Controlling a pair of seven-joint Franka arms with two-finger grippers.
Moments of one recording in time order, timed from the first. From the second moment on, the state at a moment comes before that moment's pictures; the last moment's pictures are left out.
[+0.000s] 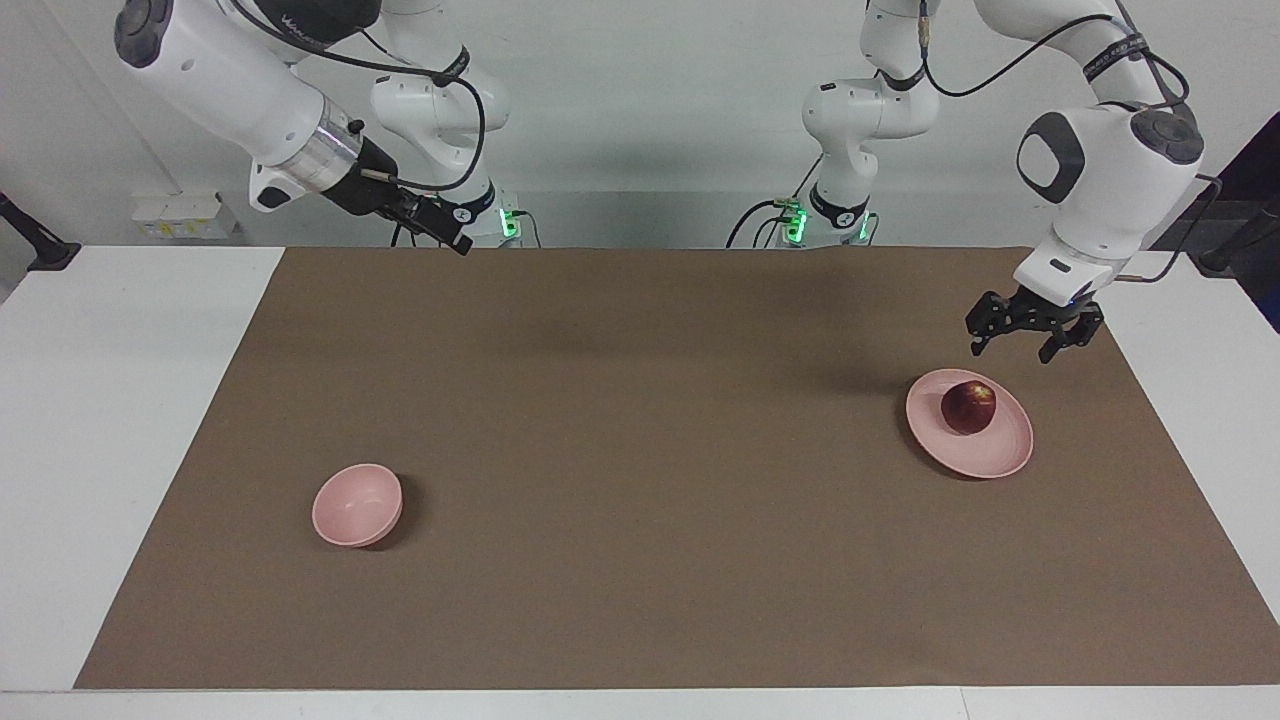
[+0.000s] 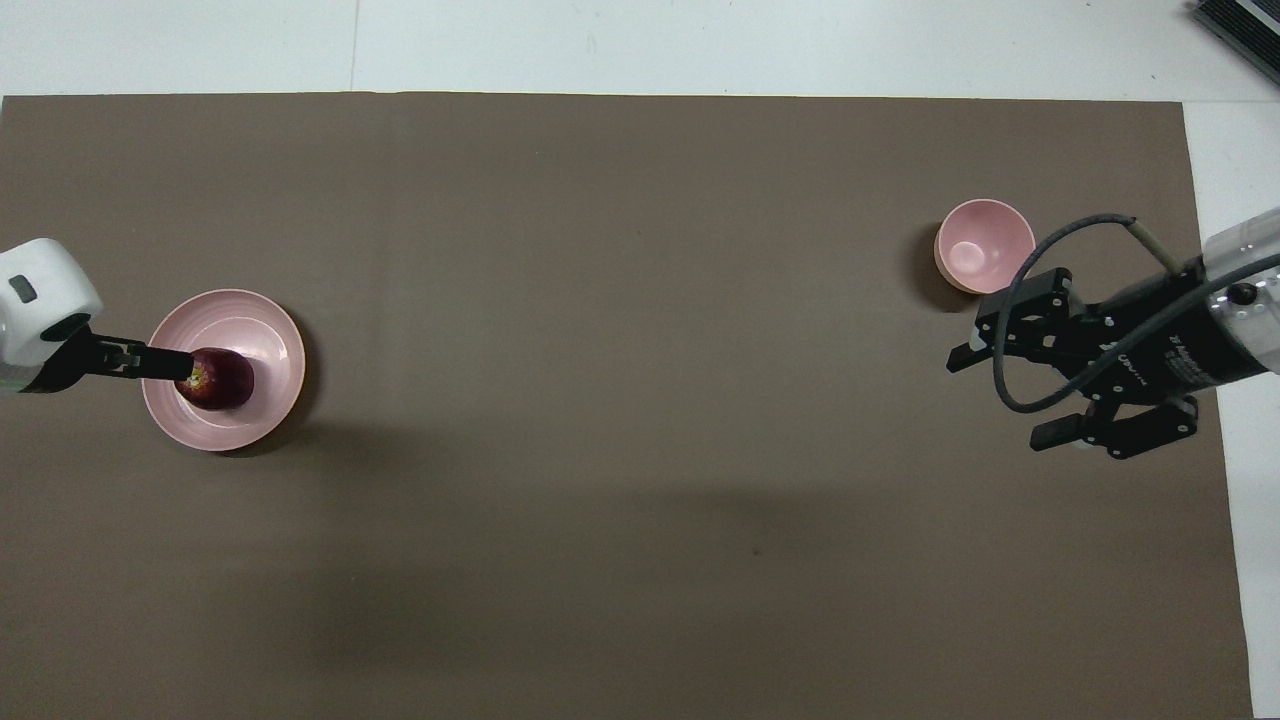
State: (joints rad) left arm 0.01 -0.04 0.07 -2.08 0.00 2.13 0.29; right arm 0.02 0.03 -0.02 -1.60 0.50 1.39 0.72
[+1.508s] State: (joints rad) left arm 0.01 0.13 0.04 -2.08 -0.01 2.24 0.29; right arm 0.33 0.11 -0.01 -1.78 0.93 1.95 1.22
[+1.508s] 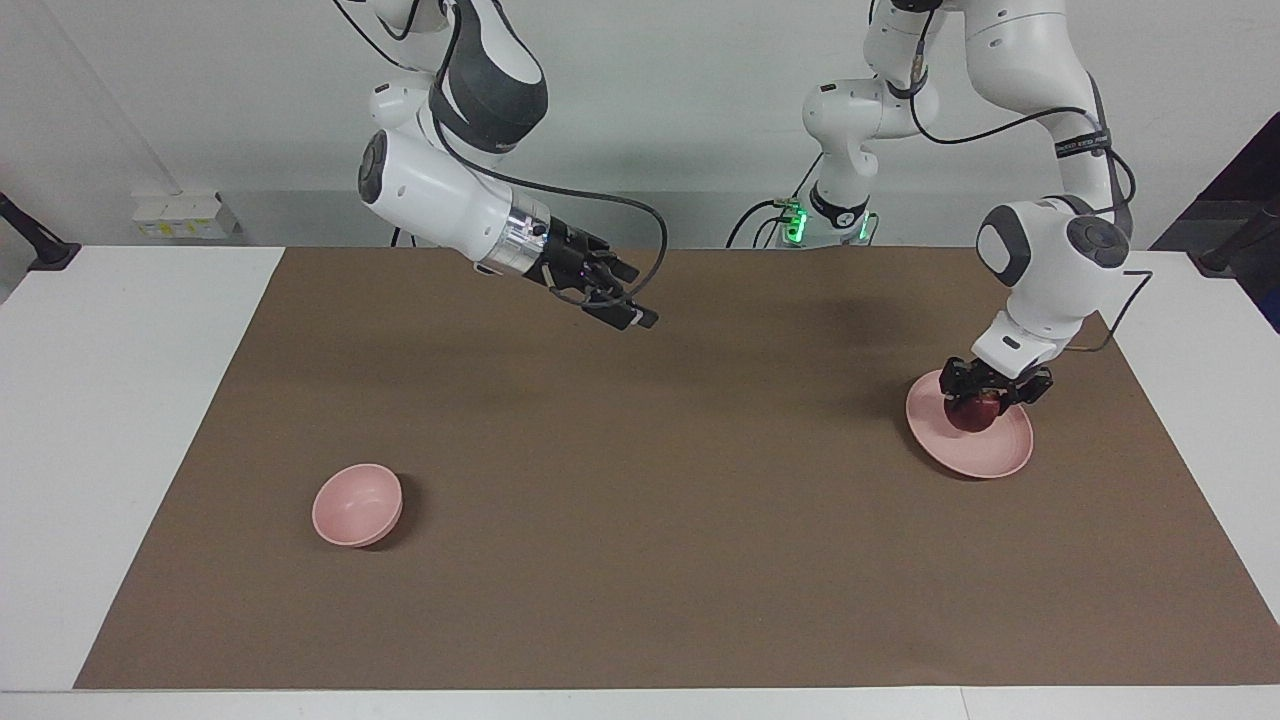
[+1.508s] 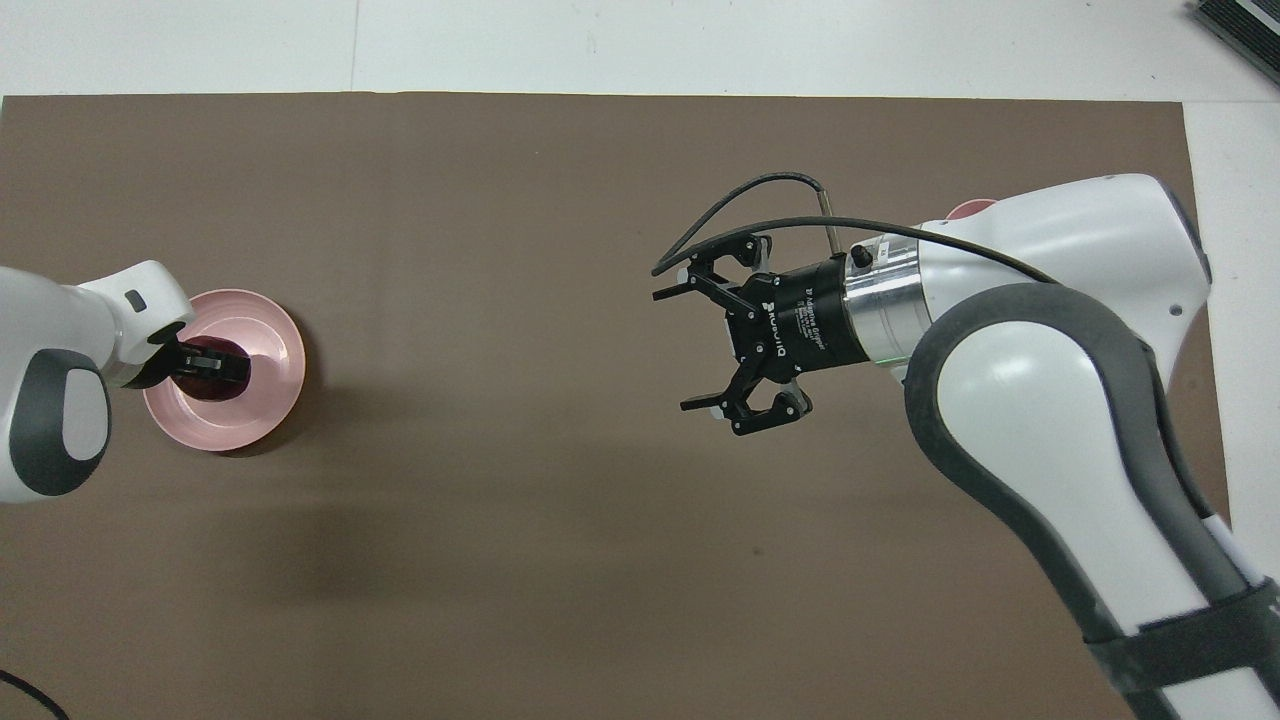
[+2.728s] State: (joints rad) left arm -0.37 0.08 0.03 -1.92 -0.72 2.08 0.12; right arm 0.38 0.11 -0.01 -1.91 1.01 2.08 1.37
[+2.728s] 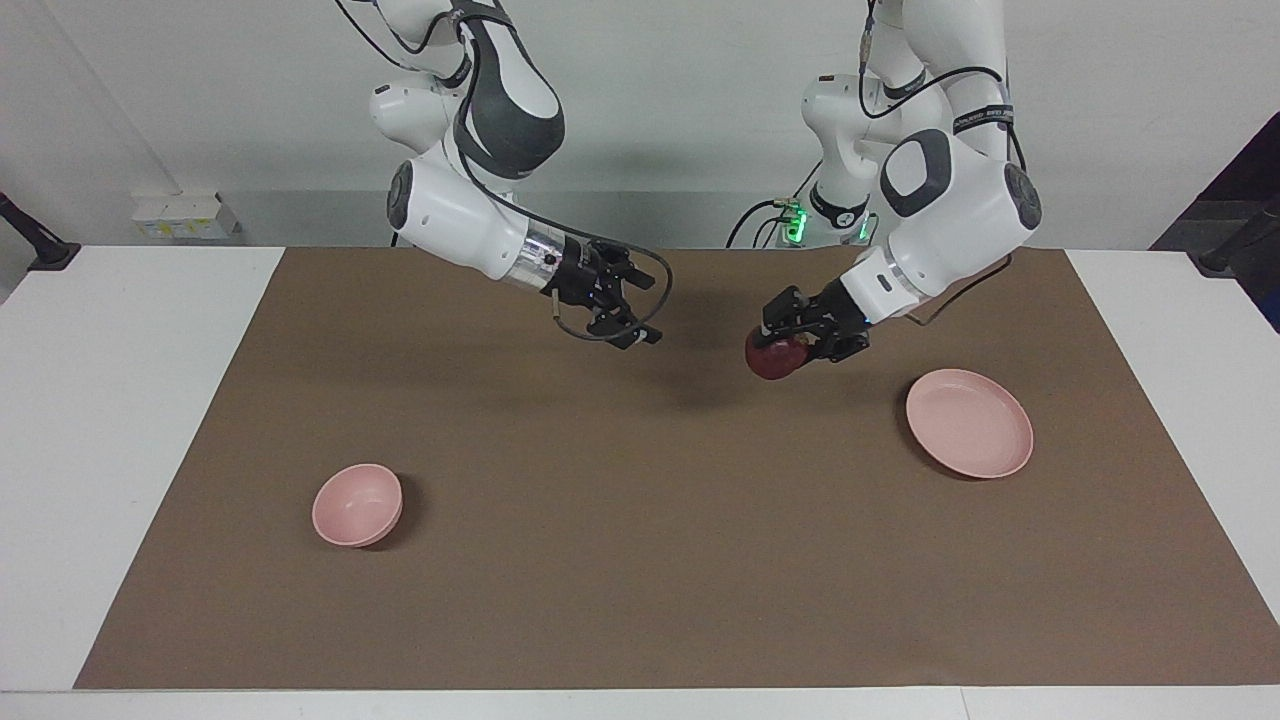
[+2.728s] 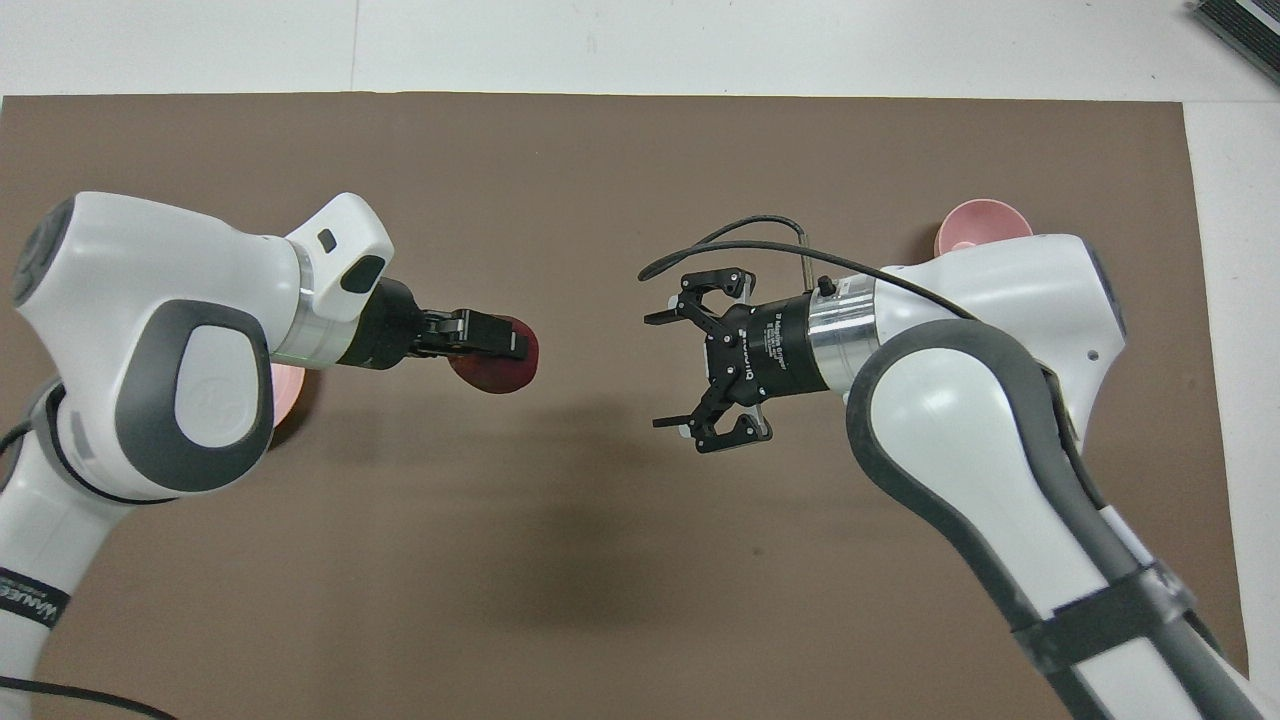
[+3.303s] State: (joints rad) left arm -0.51 0.04 0.03 -1.98 -0.87 2.22 0.08; right arm 0.39 0.11 -0.02 -1.97 1.02 2.10 1.23
